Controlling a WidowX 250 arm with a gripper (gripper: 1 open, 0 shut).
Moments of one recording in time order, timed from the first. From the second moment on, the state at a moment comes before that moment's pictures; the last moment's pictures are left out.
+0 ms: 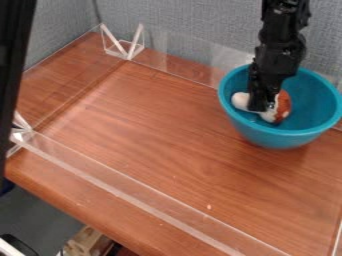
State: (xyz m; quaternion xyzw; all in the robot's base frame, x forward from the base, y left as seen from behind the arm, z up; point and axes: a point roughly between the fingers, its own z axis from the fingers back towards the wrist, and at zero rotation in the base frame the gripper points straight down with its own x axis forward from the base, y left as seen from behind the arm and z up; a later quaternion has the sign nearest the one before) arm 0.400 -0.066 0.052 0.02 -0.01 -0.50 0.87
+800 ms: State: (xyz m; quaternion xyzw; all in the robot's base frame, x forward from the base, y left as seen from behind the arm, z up) arm 0.392 -0.065 0.048 0.02 -0.01 -0.51 0.86
